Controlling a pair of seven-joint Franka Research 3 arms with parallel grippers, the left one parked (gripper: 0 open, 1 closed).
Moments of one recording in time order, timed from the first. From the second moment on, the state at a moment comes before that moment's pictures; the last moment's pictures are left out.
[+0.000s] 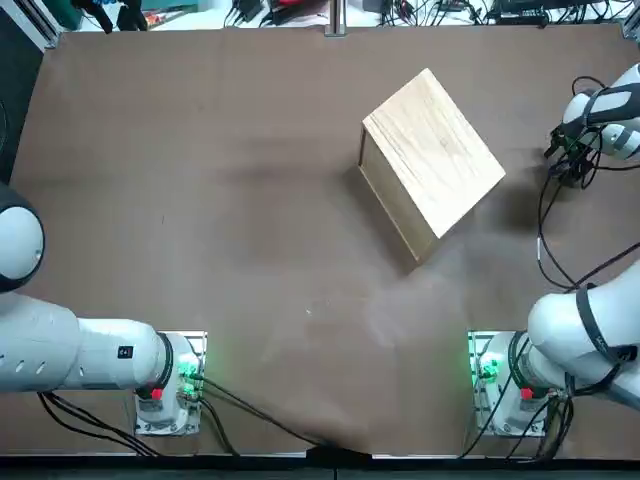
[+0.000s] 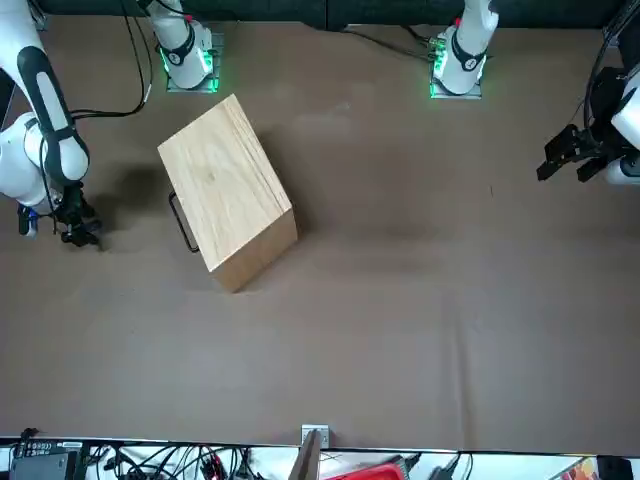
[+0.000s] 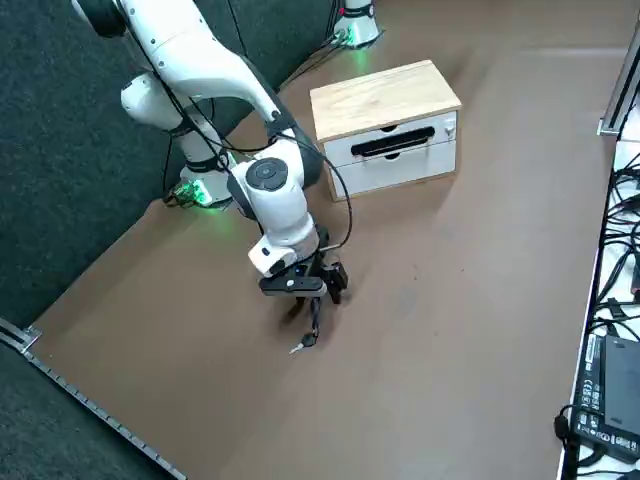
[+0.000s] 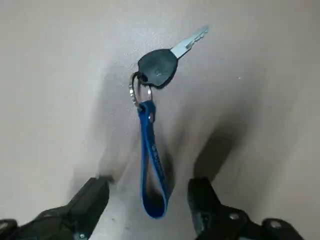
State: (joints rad) arm -0.47 0.45 -0.01 -2.17 0.01 2.64 0.73
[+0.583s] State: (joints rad) arm -0.48 0.44 -0.01 -2.17 0.01 2.64 0.72
